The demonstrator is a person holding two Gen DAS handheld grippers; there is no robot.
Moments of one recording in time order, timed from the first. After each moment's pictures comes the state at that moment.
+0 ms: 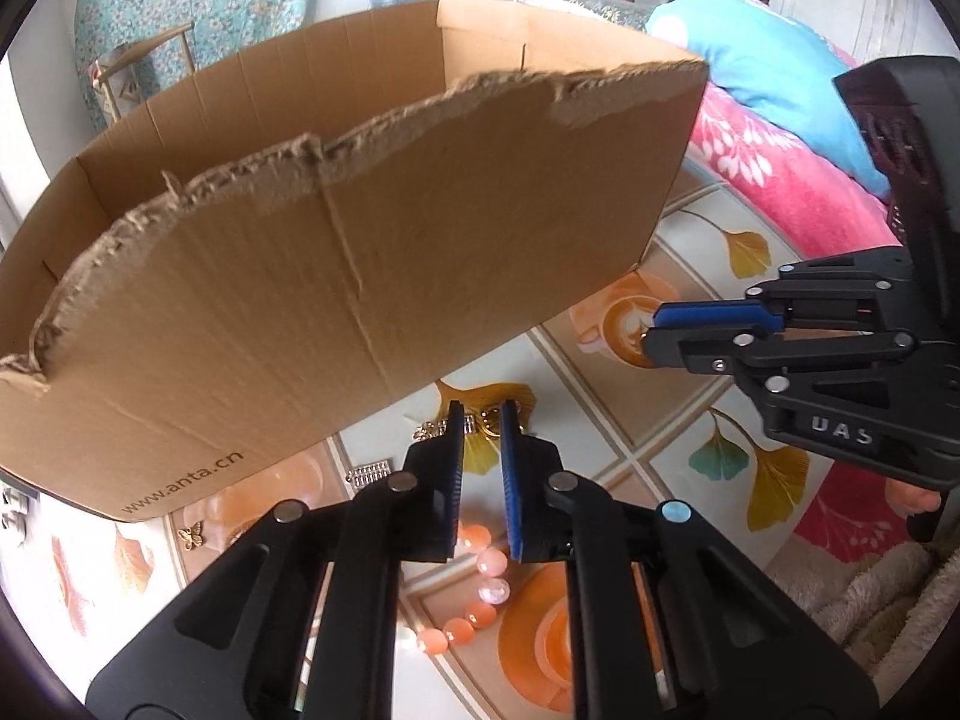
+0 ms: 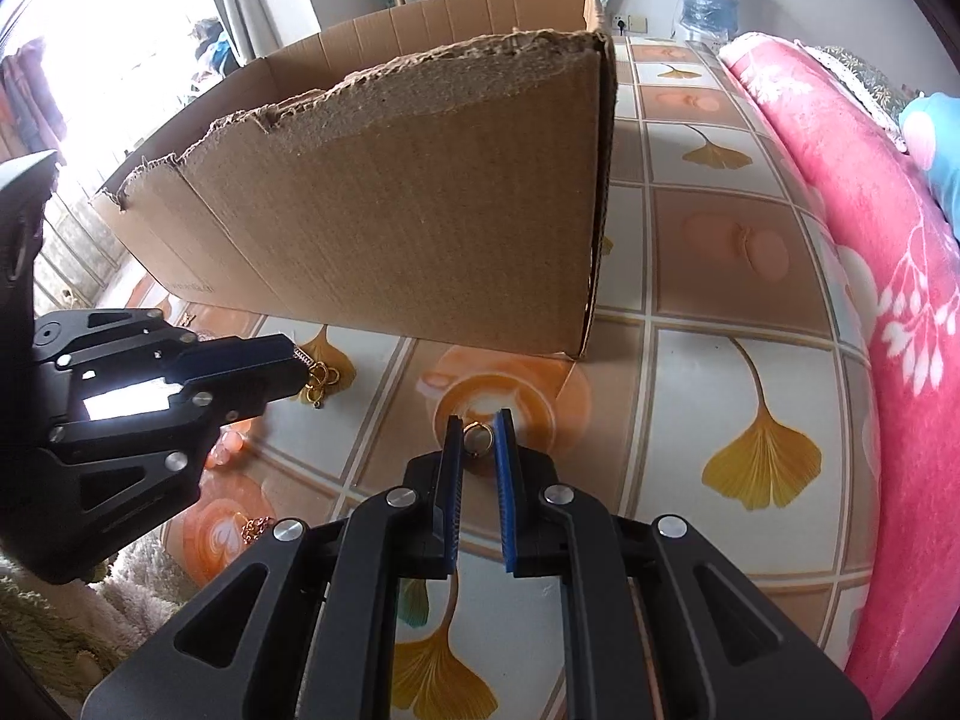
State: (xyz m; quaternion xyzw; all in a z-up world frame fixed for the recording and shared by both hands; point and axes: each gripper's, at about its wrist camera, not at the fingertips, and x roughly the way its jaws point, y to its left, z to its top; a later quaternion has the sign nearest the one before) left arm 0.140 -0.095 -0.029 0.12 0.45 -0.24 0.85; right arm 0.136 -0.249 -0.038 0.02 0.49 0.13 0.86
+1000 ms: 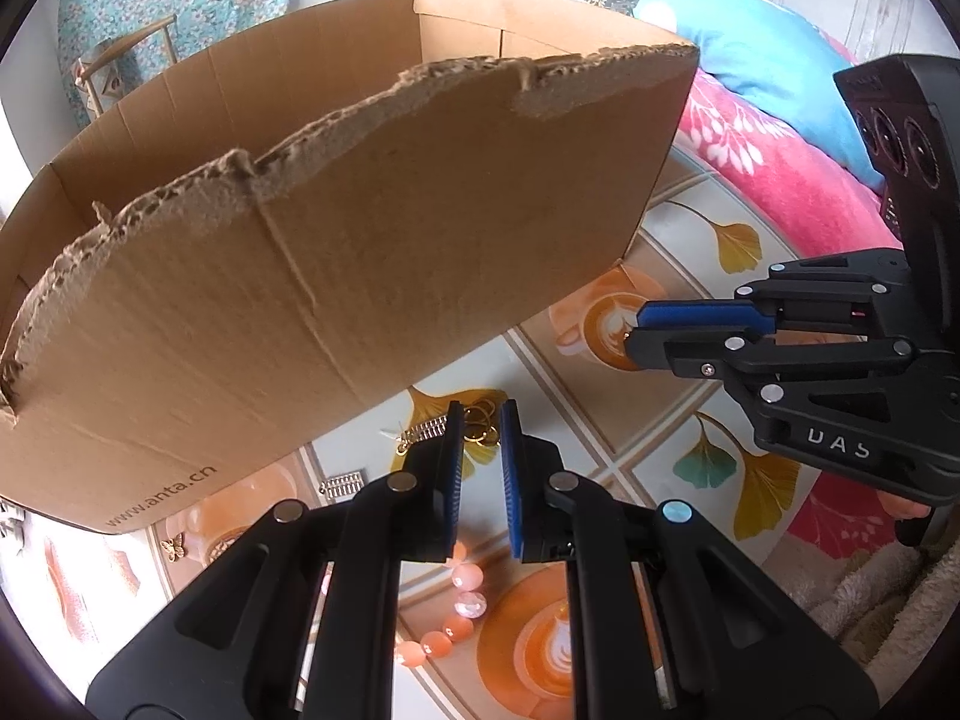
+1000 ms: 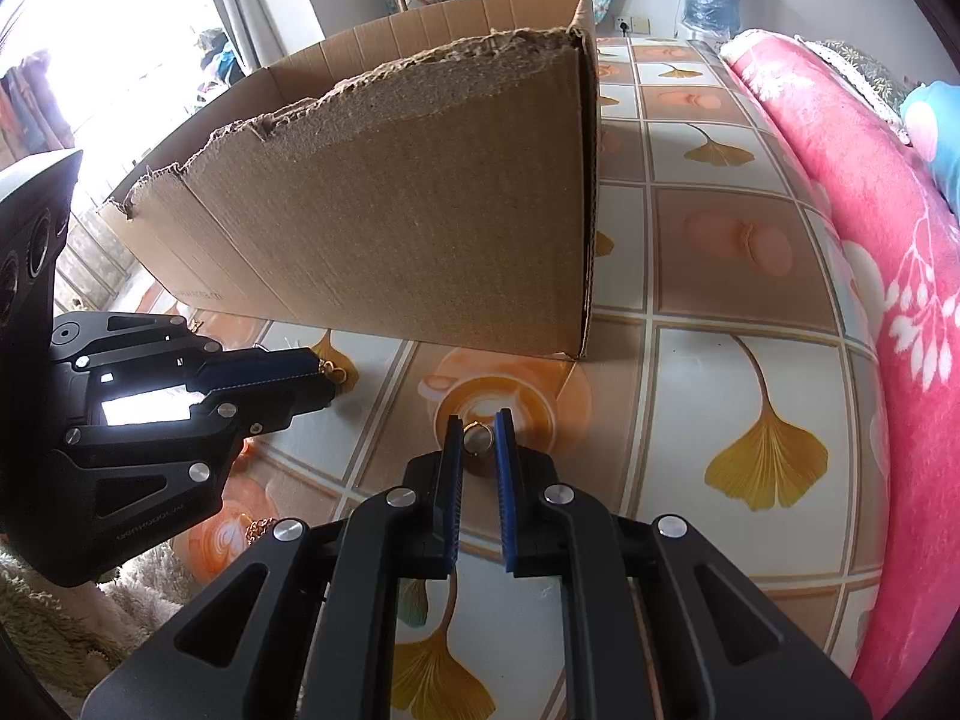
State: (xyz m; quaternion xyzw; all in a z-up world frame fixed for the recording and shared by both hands) left arm 0.145 -0.100 -0.035 0.12 0.46 -0.26 0.84; right arm 0.134 -0.252 -0.038 0.03 0.48 0.14 0.86
